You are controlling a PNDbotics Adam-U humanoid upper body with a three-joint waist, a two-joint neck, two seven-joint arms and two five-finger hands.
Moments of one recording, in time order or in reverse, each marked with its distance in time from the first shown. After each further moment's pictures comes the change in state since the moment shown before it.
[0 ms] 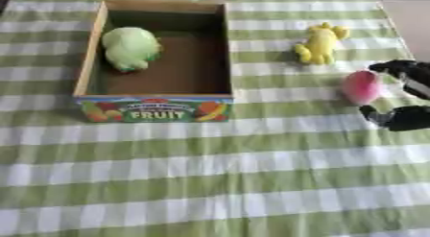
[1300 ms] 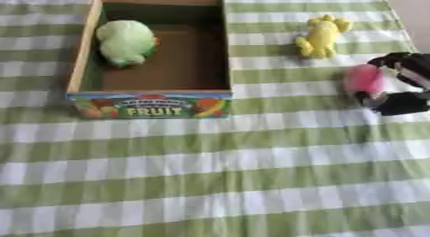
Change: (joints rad) left arm -0.008 0.000 -0.006 0.000 0.000 0.000 -0.006; right arm -0.104 0.010 0.049 0.115 0.003 -0.006 0.005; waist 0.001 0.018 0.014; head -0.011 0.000
